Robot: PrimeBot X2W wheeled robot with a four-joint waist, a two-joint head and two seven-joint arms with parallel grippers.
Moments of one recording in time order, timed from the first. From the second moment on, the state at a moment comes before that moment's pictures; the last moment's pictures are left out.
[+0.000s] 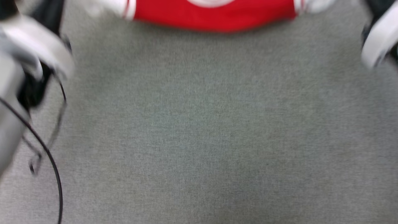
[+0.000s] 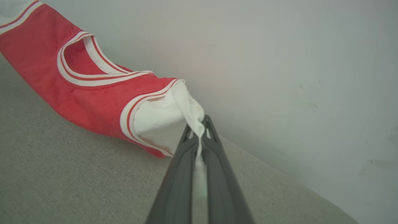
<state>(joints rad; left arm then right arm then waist) -1.14 0.69 -0.85 0.62 -0.93 -0.06 -0.26 -1.18 -0.63 0.76 0.57 0.65 0.13 -0.05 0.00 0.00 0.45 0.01</state>
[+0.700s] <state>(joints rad) -0.26 0.73 -0.64 0.23 -0.98 0.16 -0.26 -0.44 -0.61 0.68 0.41 0.64 0.13 -0.05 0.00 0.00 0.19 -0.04</state>
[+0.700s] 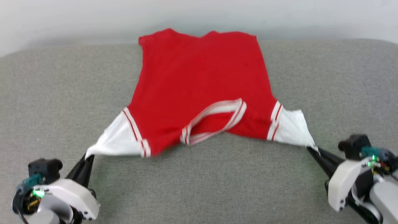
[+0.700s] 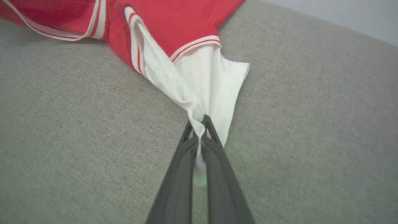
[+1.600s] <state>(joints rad) 0.20 0.61 -0.48 0.25 -0.94 0.18 -0.26 0.21 -0.55 0.34 0.28 0.58 0.13 -0.02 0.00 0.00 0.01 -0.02</state>
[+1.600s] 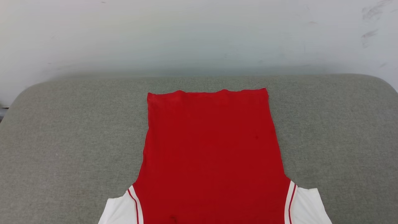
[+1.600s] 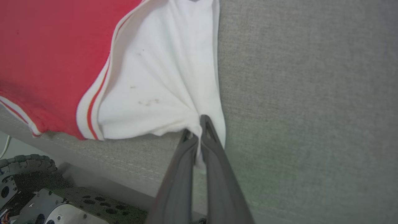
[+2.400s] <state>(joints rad) 0.07 0.53 -0.45 0.22 -0.82 0.14 -0.26 -0.11 -0.53 -0.10 0.00 0.42 0.13 0.02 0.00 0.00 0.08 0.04</state>
